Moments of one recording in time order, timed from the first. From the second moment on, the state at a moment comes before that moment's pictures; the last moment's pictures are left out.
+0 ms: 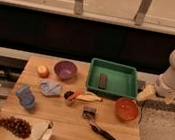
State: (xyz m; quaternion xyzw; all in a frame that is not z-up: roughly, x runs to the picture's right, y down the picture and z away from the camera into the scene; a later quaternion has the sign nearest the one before) arm 0.342 0.071 0.652 -0.25 0.22 0.66 0.68
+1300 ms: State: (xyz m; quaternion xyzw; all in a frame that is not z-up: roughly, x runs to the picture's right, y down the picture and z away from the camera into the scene) arm 0.189 0.047 0.685 -0.29 0.19 0.49 0.79
